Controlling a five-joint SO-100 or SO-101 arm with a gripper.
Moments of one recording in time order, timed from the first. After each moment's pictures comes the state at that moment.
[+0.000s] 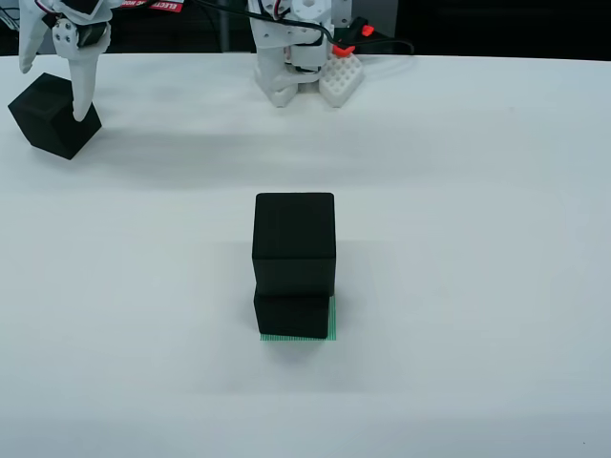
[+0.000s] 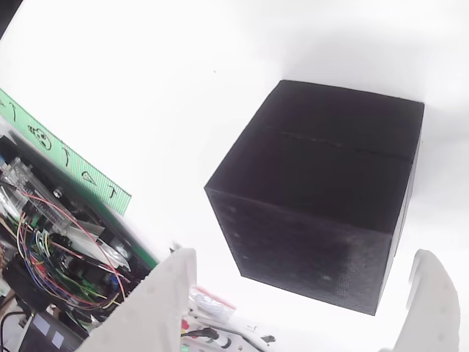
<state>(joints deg) 75.0 110.3 129.6 32.7 -139.4</state>
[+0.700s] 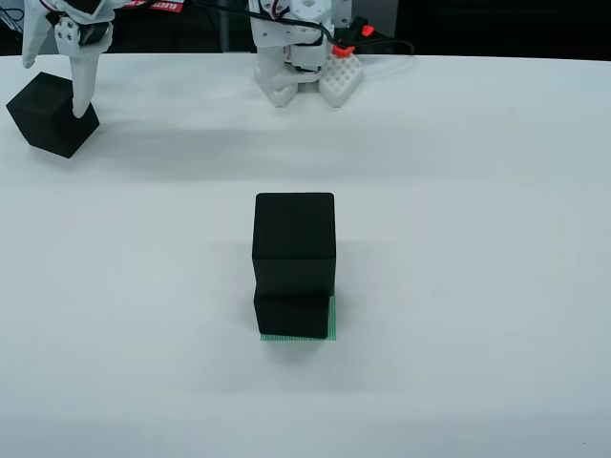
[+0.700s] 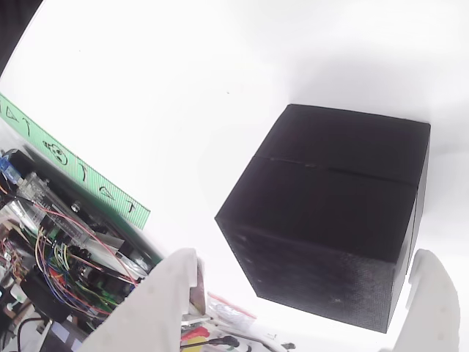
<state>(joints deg) 77.2 110.1 132.1 29.0 -139.2</state>
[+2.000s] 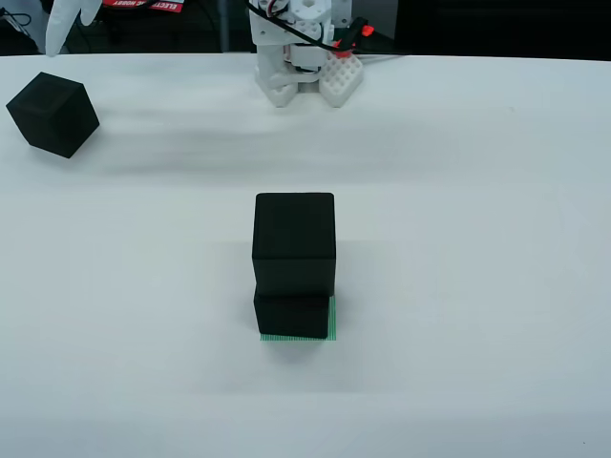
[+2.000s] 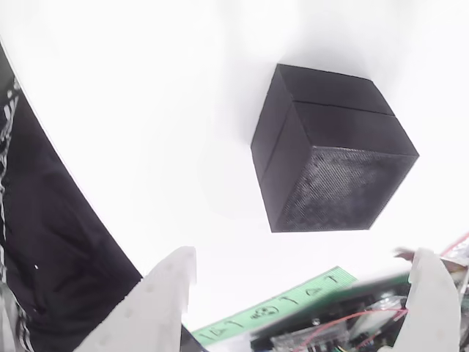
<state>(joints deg) 82.0 121.7 119.5 69.9 -74.6</state>
